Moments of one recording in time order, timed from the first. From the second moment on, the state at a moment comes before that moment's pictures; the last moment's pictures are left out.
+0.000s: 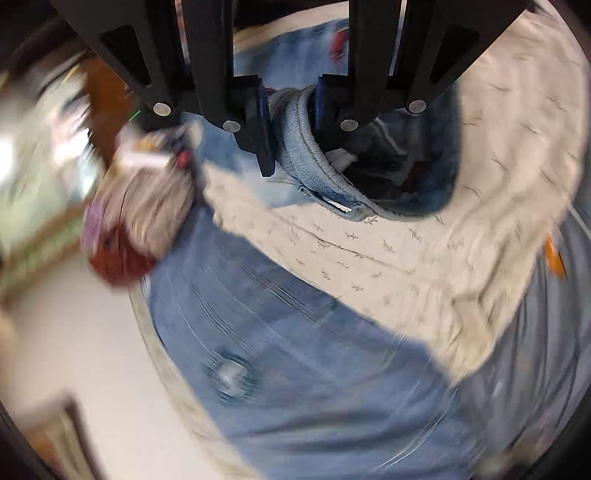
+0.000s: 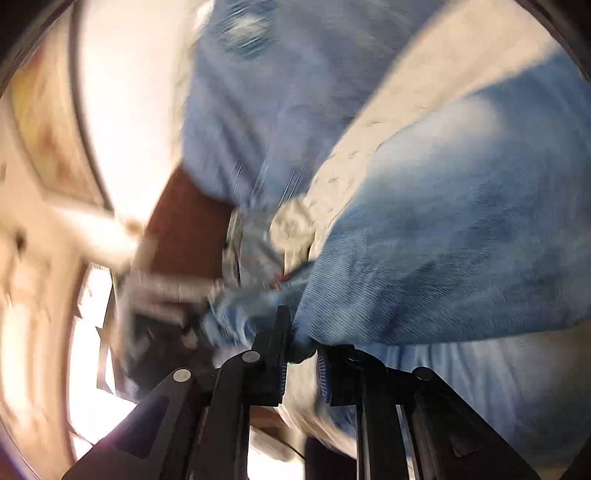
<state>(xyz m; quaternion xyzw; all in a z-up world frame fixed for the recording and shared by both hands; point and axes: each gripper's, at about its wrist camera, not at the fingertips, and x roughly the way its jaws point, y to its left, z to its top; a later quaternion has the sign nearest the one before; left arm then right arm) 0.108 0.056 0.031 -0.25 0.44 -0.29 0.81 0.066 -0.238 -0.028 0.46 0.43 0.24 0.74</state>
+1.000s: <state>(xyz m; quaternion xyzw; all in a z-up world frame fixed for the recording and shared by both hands) 0.002 0.094 -0.057 -0.32 0.50 -0.21 0.77 -0.081 -0.478 -0.072 0.51 0.33 -0.11 0.79</state>
